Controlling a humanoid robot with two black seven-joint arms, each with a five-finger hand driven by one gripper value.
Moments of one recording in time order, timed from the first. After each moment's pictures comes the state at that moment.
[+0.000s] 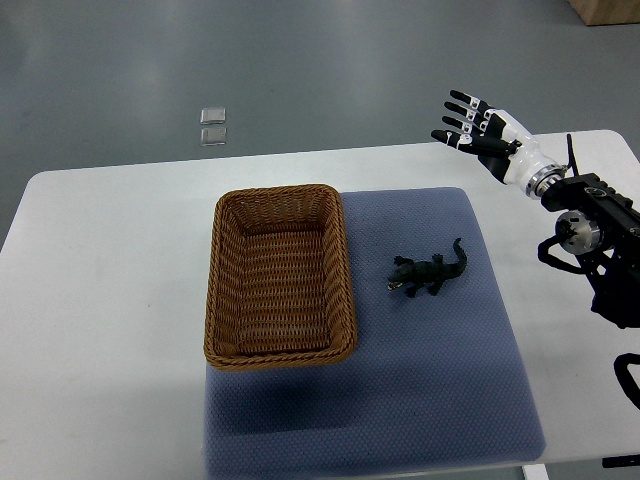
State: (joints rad) left arm 0.00 0.00 -0.05 -0.17 0.06 0.11 0.01; right arm 0.76 -0.18 1.07 0.50 -0.74 0.36 0.25
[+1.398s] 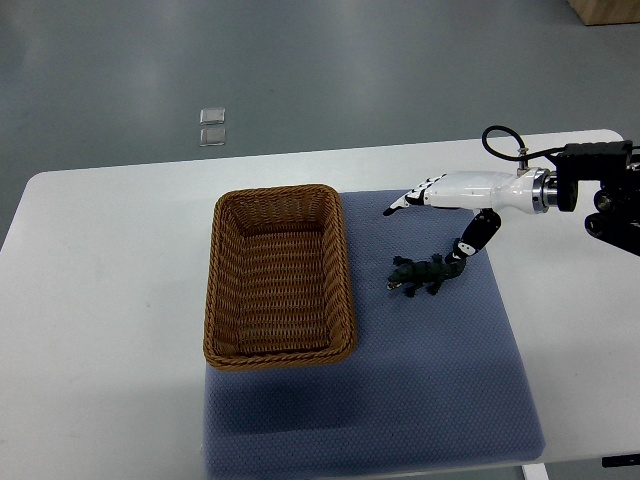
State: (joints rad) left arm 0.00 0.00 -0.05 -0.17 0.06 0.11 0.01; right arm 1.10 -0.59 -0.03 0.98 -1.49 0.05 0.61
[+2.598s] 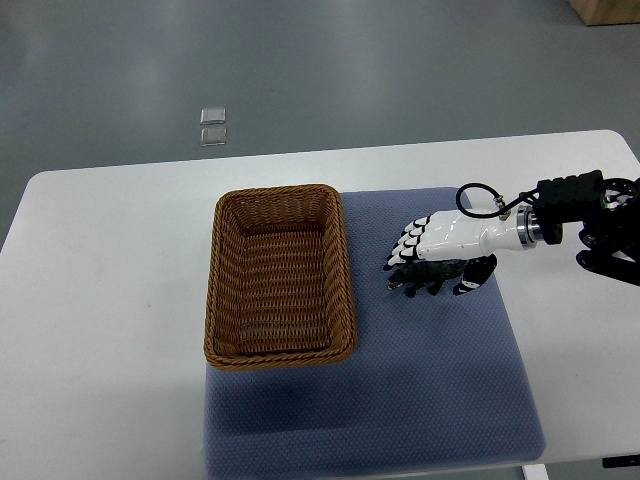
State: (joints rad) left arm 0.00 0.00 -0.05 -0.17 0.06 0.11 0.01; right arm 1.15 -0.55 -0.23 1.01 -1.69 -0.13 0.61
